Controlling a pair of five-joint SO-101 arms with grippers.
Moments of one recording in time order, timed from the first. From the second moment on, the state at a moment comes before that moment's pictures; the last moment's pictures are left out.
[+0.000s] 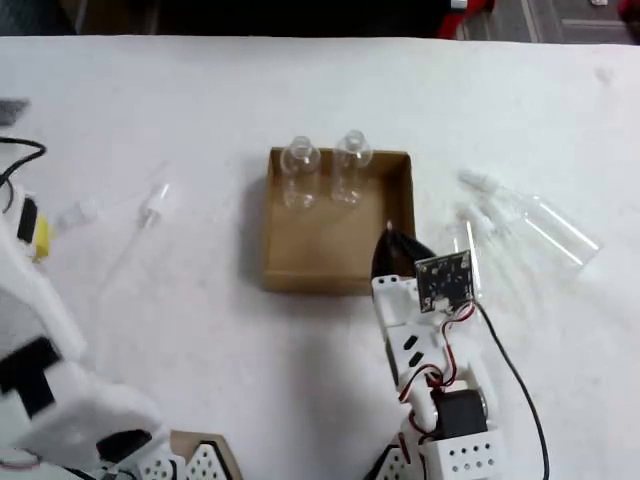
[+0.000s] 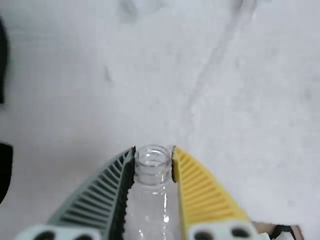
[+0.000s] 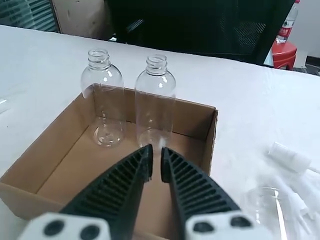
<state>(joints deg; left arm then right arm) -41.6 6.0 -14.2 101.1 -30.7 -14.1 -102.8 94.0 31.6 7.3</state>
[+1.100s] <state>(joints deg) 3.2 -70.1 46.2 52.1 -2.7 -12.2 -102.8 96.4 25.1 8.7</state>
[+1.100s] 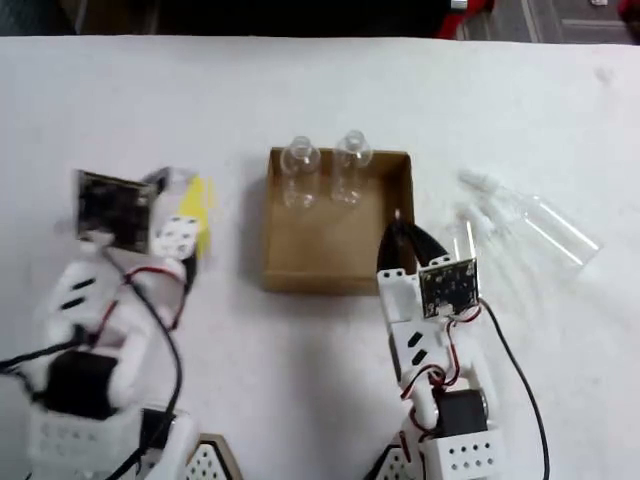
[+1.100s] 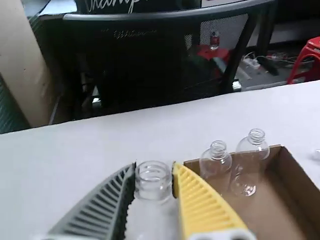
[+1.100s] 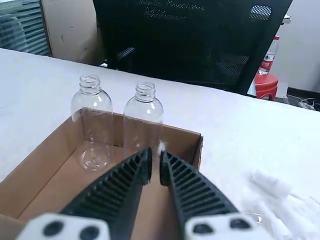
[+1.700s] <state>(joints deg) 19.6 -66.6 76.4 -10.9 -2.1 -10.4 -102.8 96.4 25.1 8.7</state>
